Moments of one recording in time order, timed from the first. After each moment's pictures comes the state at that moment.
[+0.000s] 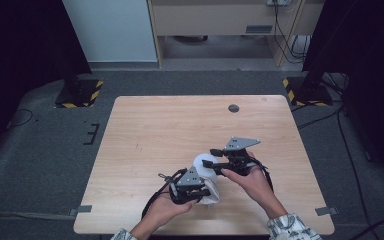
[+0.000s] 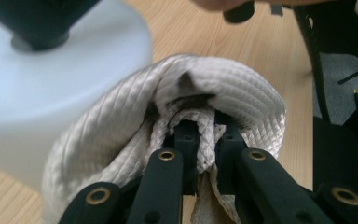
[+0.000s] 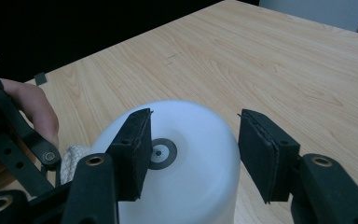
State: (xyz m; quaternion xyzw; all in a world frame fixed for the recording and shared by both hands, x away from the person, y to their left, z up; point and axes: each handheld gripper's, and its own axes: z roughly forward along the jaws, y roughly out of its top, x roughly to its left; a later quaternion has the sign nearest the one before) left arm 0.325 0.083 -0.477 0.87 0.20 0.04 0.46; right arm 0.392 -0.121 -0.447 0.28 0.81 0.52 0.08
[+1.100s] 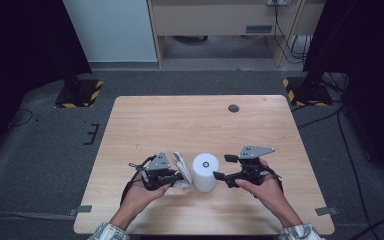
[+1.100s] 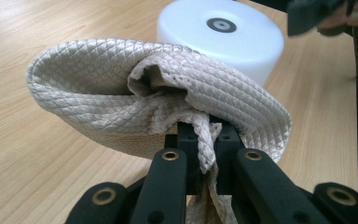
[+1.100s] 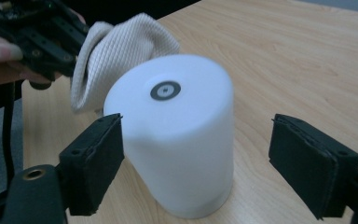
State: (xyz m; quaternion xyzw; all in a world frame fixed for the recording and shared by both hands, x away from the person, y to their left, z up) left arm 0.354 0.159 -0.462 0.84 0.25 0.07 0.47; right arm 0.371 -0.156 -0.457 0.29 0.80 0.52 0.06
